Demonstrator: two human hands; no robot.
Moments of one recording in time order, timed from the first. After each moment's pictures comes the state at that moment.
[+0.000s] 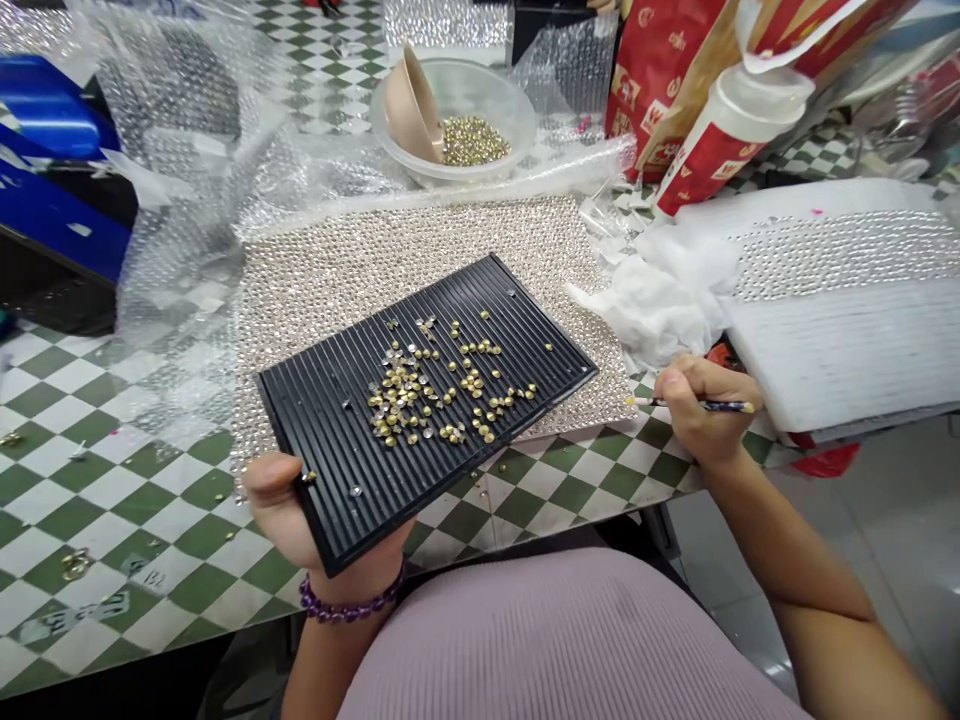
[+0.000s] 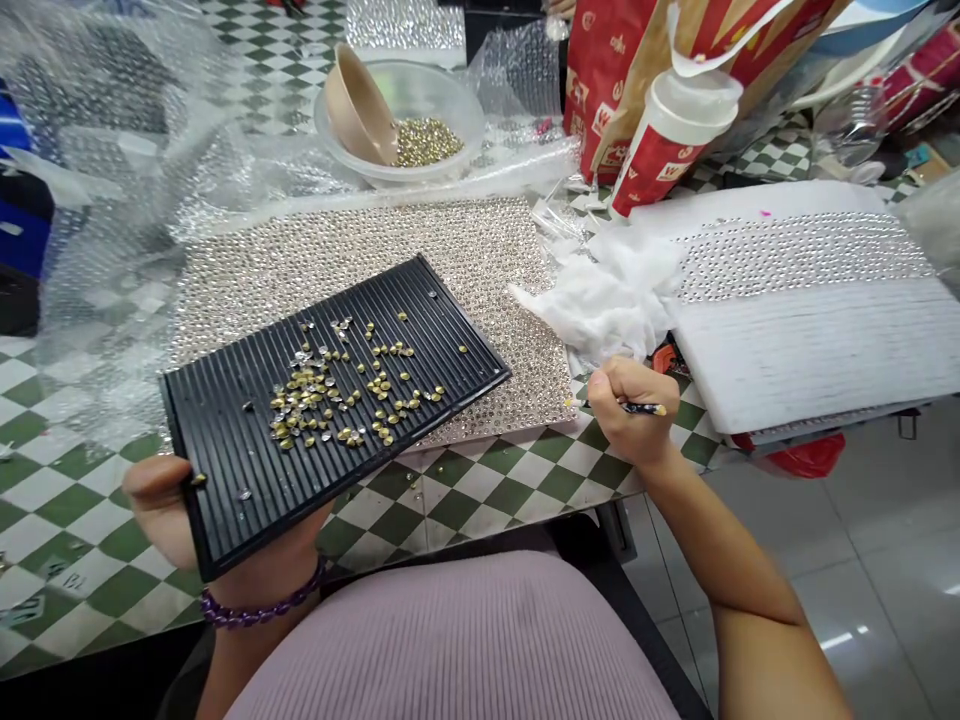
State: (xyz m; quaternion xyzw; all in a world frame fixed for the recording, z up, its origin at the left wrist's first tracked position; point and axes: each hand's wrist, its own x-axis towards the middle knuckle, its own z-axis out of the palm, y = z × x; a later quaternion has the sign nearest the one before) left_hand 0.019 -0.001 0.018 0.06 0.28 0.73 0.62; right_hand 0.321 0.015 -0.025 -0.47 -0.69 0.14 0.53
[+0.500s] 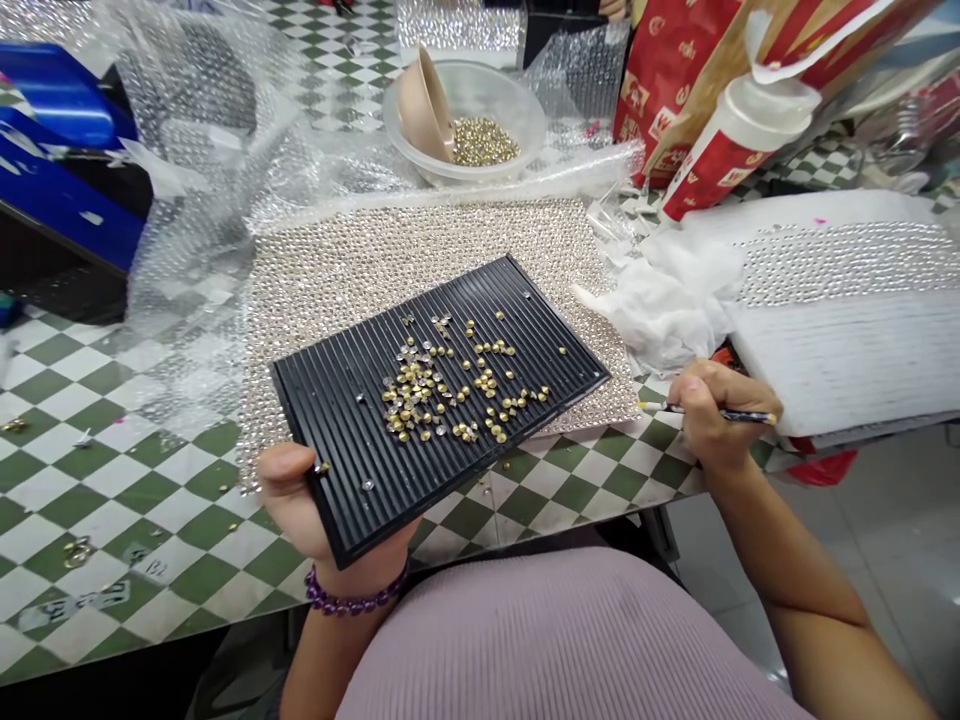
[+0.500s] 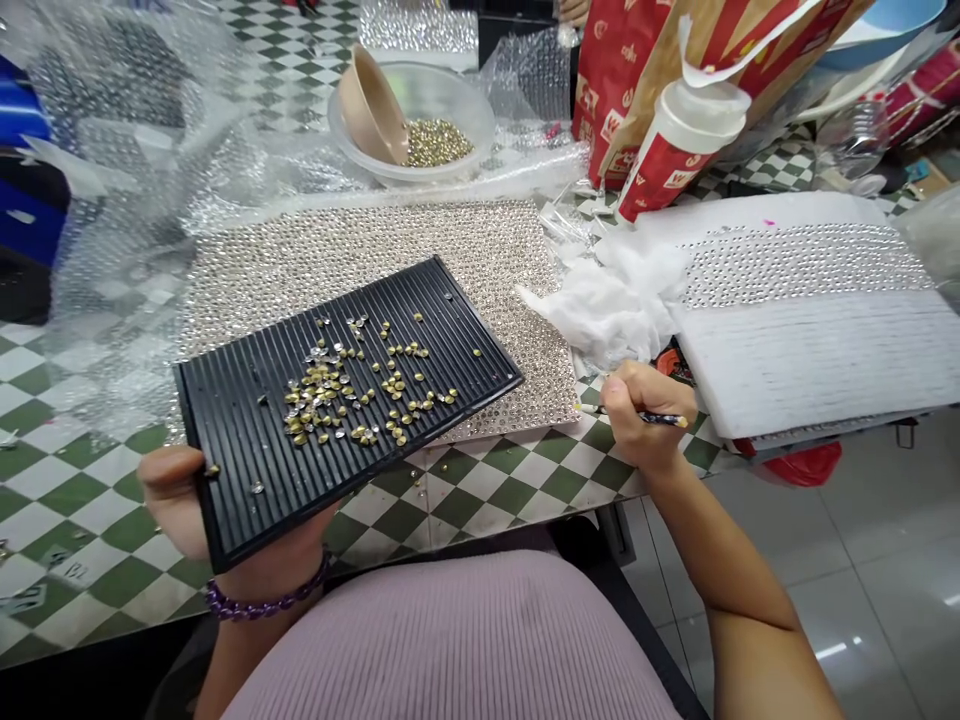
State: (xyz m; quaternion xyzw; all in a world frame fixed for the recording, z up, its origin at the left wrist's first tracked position) left_hand 0.014 -0.004 0.010 0.08 0.26 0.72 0.64; right_hand 0.321 0.015 -0.023 -0.44 -0.68 0.12 0.57
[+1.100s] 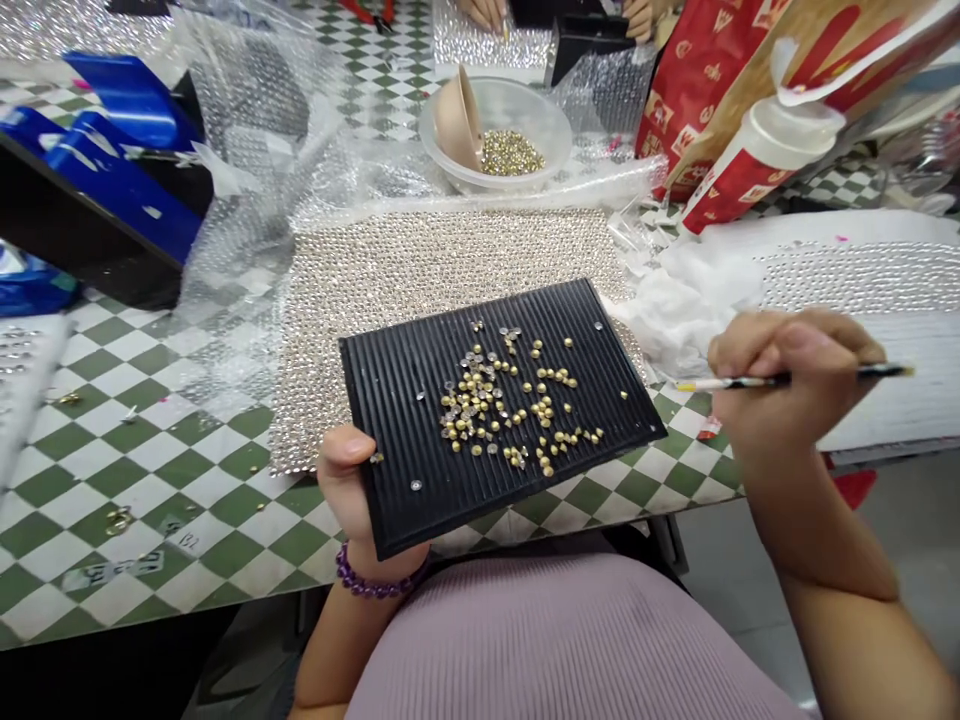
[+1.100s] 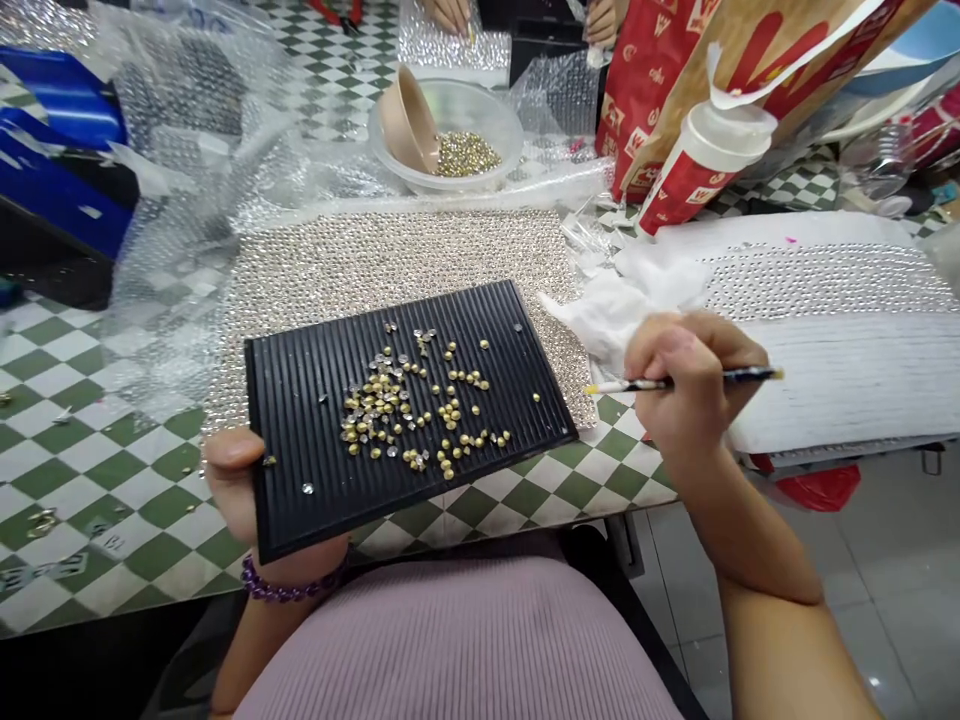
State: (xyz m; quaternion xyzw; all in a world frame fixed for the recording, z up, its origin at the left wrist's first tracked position) left_hand 0.017 -0.011 0.013 0.08 0.25 0.67 0.70; right_hand 0.283 0.045 0.036 -0.38 -0.57 0.24 0.69
